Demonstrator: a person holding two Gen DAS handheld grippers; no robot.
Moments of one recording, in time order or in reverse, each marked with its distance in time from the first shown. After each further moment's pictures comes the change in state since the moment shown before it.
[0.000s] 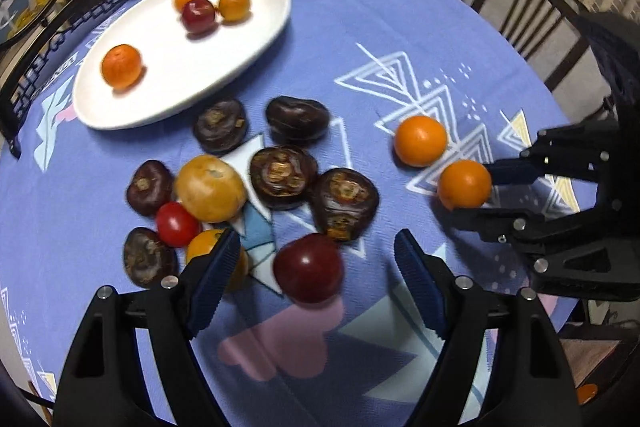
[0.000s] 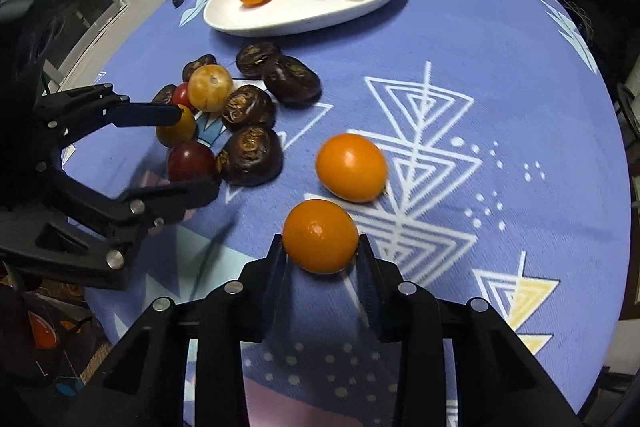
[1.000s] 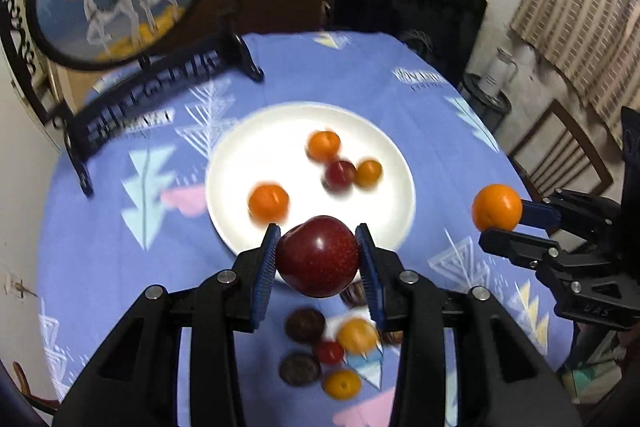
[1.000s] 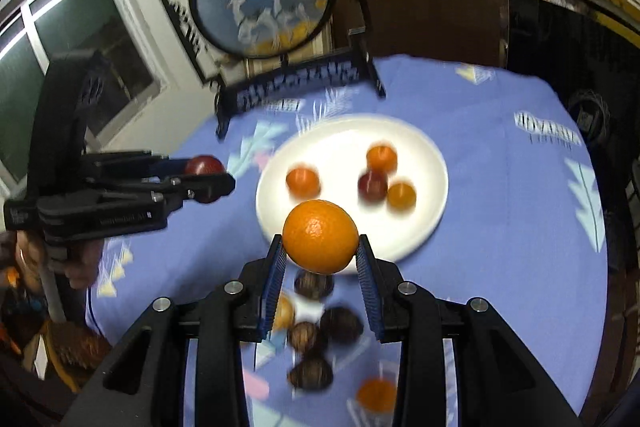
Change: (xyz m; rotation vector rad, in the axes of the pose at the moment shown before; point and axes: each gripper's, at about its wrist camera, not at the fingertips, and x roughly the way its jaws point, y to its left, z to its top) left arm -0.105 0.136 0.089 -0.266 -0.255 0.060; right arm -0.075 0.023 0.147 -0.058 -0.348 0.103
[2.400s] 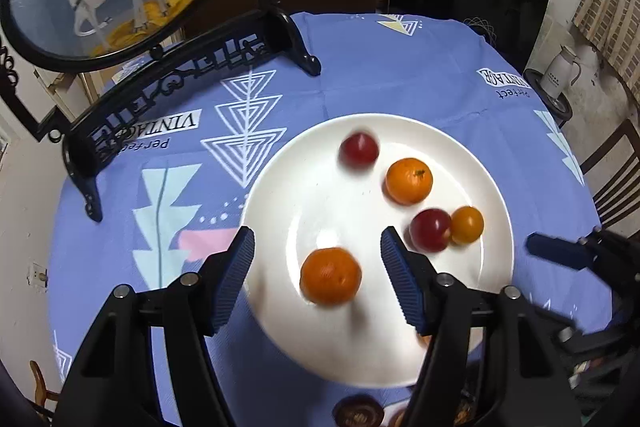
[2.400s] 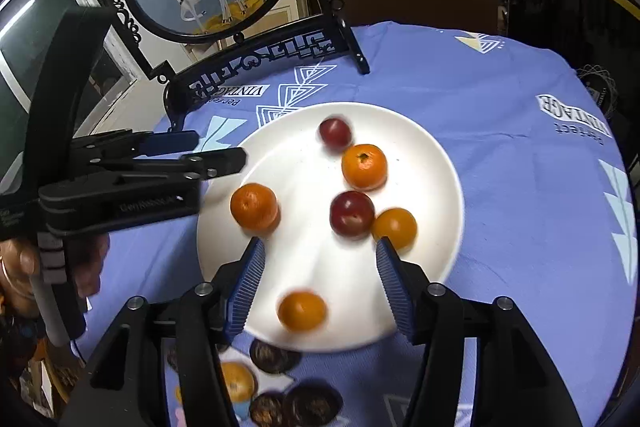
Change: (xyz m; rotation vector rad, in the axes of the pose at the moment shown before) left arm 0.095 0.035 0.049 -0.047 0.082 0.173; right arm 0.093 -0.033 0.035 0.056 0.127 -0.029
